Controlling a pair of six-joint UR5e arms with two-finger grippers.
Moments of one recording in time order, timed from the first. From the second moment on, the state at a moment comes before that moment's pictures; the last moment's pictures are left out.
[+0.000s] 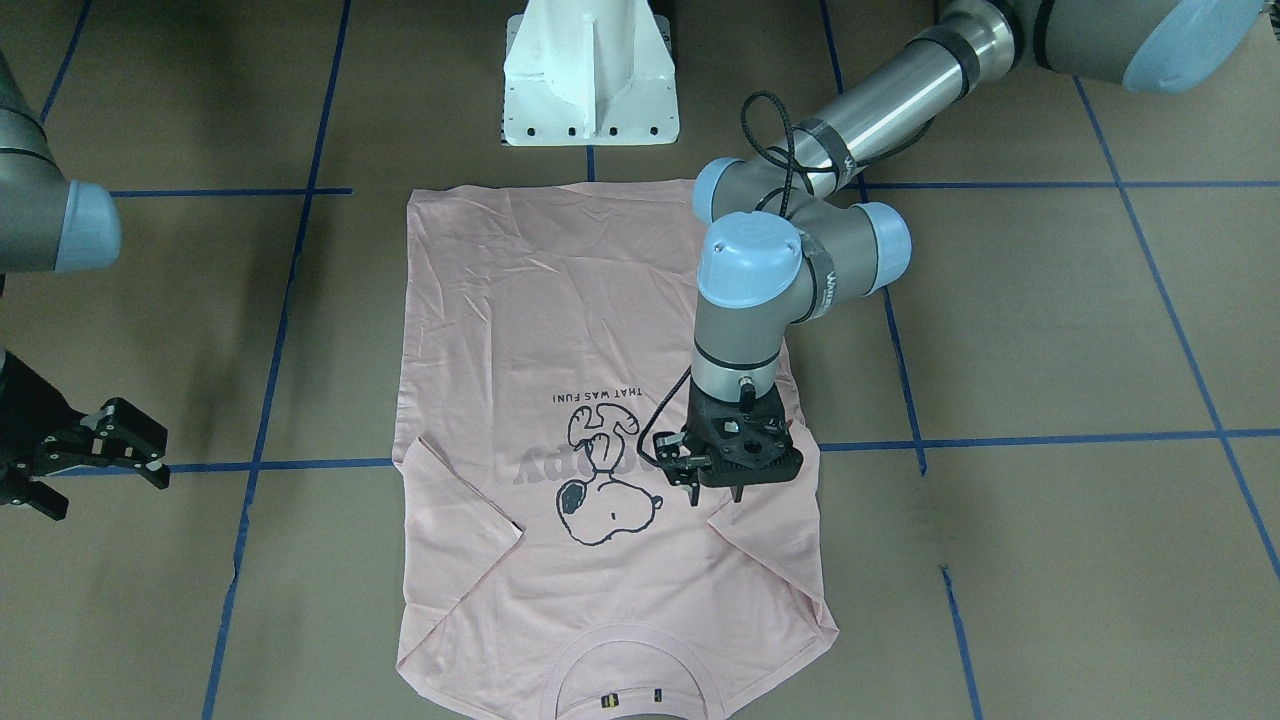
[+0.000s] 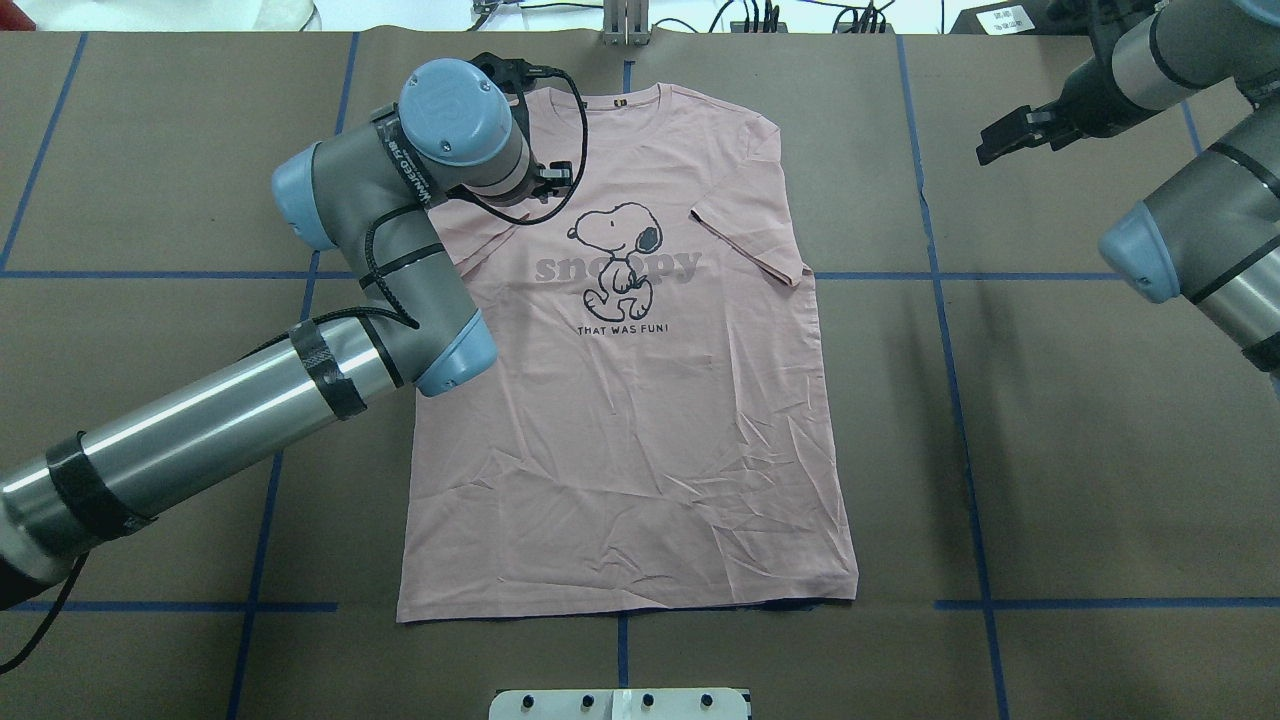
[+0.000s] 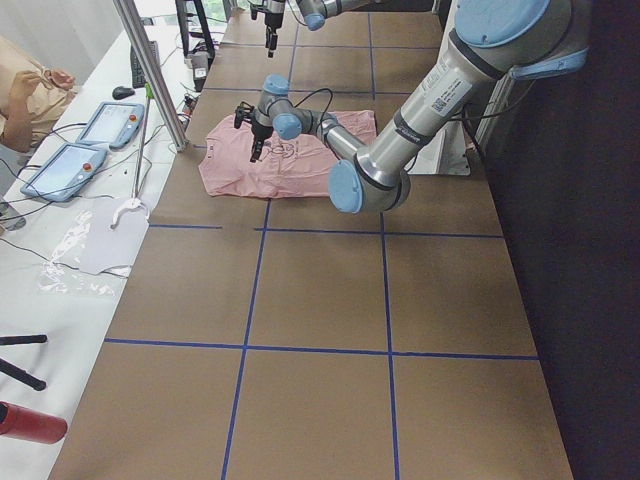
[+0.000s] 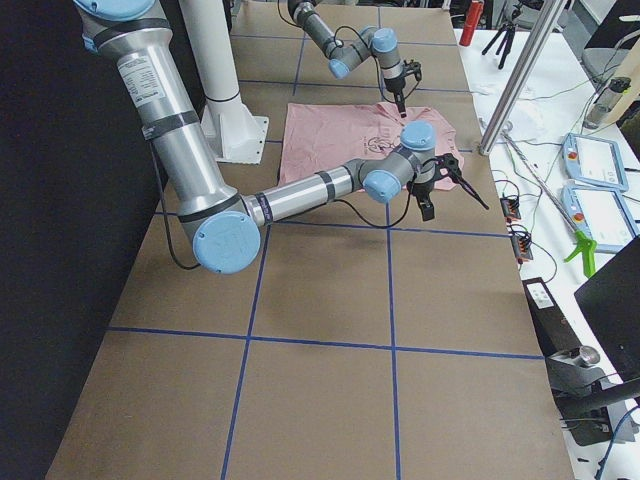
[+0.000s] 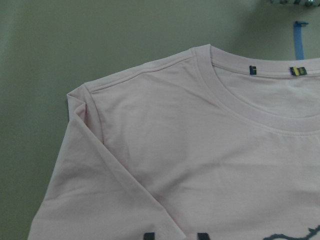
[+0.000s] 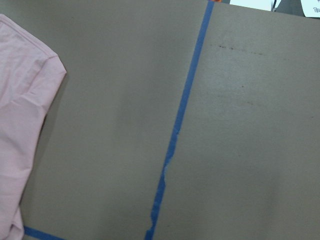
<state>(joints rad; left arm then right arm) -0.71 -2.41 -1.27 -1.94 -1.73 -1.13 1.09 -1.18 1.52 -1.13 2.17 0.62</state>
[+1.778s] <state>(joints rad) -0.16 -1.72 -2.03 -1.90 -1.57 -1.55 0.18 -1.58 2.25 -1.28 1.47 1.60</state>
